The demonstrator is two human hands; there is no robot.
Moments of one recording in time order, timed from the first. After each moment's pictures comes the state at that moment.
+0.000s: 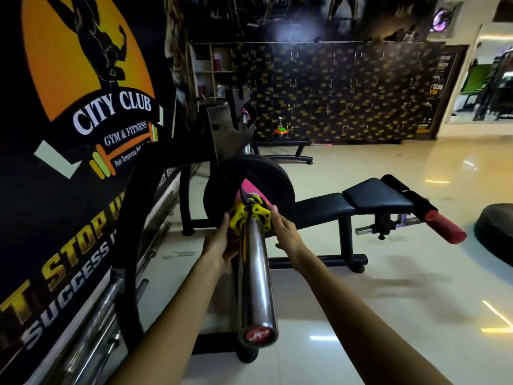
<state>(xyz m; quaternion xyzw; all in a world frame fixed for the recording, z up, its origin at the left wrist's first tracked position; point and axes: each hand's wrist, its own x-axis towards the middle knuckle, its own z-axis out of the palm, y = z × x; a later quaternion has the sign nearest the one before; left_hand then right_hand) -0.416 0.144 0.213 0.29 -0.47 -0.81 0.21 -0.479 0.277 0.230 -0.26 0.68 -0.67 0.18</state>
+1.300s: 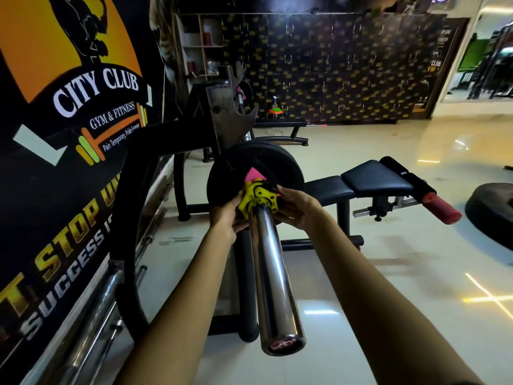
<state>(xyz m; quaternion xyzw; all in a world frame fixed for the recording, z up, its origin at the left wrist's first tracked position) -0.449 0.119 0.231 0.31 -0.49 -0.79 0.18 -0.526 0.254 0.257 -0.02 0.60 -0.73 0.33</state>
